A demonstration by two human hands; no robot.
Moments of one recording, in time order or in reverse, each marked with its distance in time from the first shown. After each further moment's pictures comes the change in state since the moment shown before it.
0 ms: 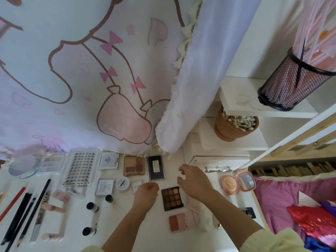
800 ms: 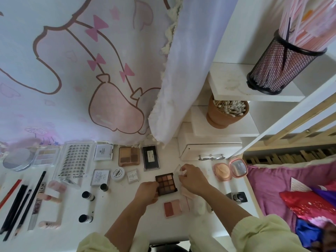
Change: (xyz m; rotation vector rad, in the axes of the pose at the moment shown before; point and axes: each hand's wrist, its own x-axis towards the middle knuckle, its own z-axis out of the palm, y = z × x) left_hand -0.001 -0.016 0.020 -0.094 -0.074 -0.230; right_hand -0.014 0.033 0.017 0.172 -0.121 0.173
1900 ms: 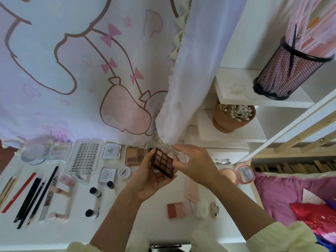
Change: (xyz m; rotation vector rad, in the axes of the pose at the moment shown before) left_hand -0.069 0.059 -0.022 -0.719 -0.528 0.131; right_hand -0.035 -0.065 -0.057 -0.006 0.397 -0.723
